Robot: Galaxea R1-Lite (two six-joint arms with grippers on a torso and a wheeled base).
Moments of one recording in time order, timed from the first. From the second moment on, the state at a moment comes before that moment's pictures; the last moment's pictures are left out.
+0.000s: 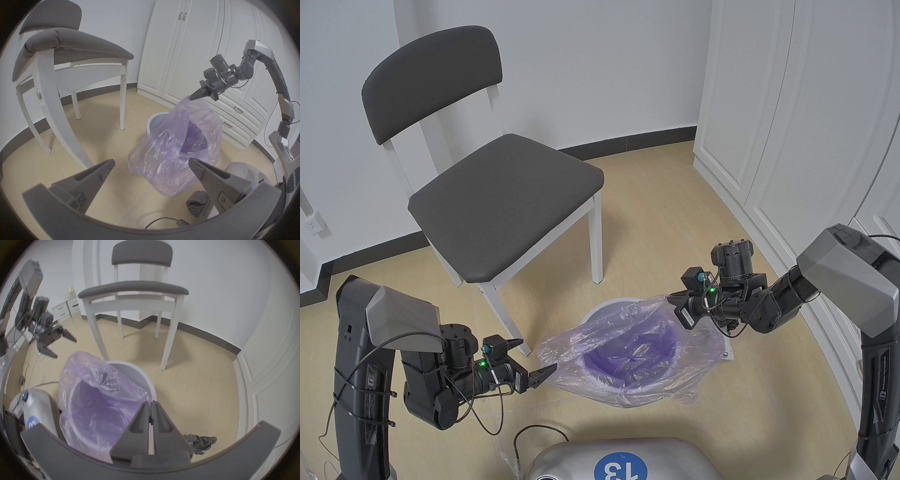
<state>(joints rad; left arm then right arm) -0.24 2.47 -0.51 -1.55 -0.44 0.17 0.35 2.35 -1.25 -0.59 0.20 -0.43</state>
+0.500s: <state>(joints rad) -0.24 2.47 -0.54 -1.55 -0.40 0.17 0.39 2.47 -1.41 -0.71 0.15 -0.29</state>
